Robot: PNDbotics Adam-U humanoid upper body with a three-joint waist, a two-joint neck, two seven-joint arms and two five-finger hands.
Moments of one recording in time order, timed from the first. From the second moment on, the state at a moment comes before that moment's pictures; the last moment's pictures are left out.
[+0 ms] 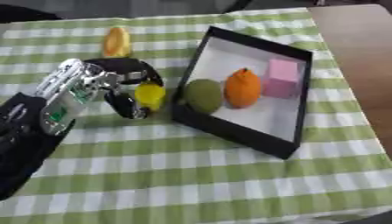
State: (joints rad) left arm -0.89 0.42 -0.57 -1.35 -0.72 0.07 -0.72; right arm -0.33 -1.12 -0.12 -1.52 -0.30 -0.14 -0.06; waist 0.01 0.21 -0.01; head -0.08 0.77
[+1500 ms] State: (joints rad) left arm -0.88 0.38 -0.56 -1.22 -0.88 -0.06 -0.50; right arm -0.32 -1.11 -0.12 -1.51 -0.30 -0.14 -0.05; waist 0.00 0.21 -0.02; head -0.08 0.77
